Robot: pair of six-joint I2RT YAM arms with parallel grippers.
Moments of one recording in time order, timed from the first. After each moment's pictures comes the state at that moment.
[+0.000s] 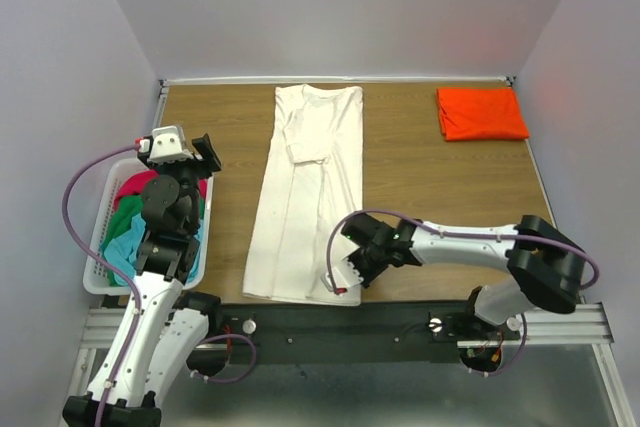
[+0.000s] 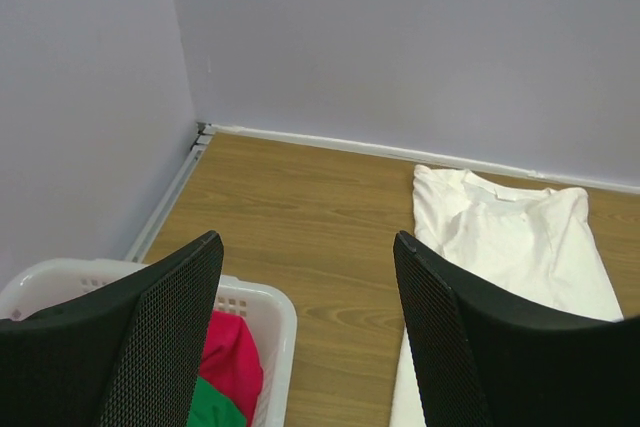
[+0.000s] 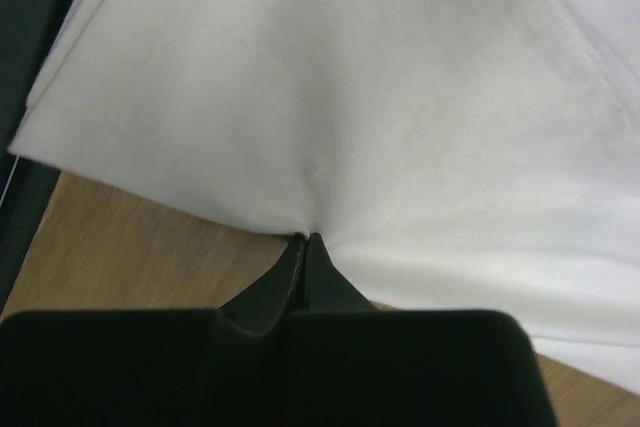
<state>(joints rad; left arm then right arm) -0.20 0.63 0.68 0.08 -0.35 -0.06 1.07 1.52 0.78 -0.46 -0.21 -1.15</state>
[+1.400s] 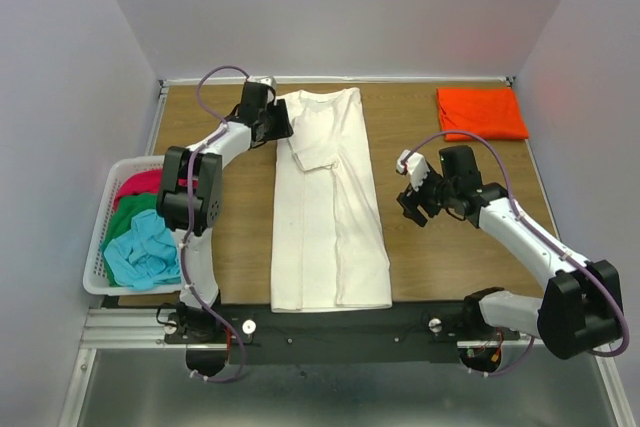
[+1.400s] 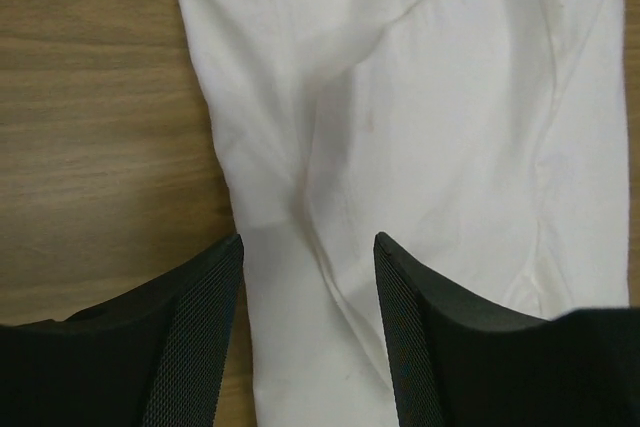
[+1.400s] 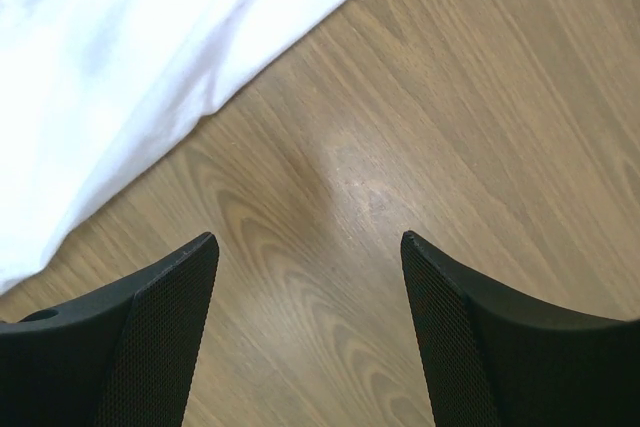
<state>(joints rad) -0.22 2.01 1.45 -0.12 0.15 -0.36 0.31 1.20 0.76 -0.43 -0.35 -0.59</state>
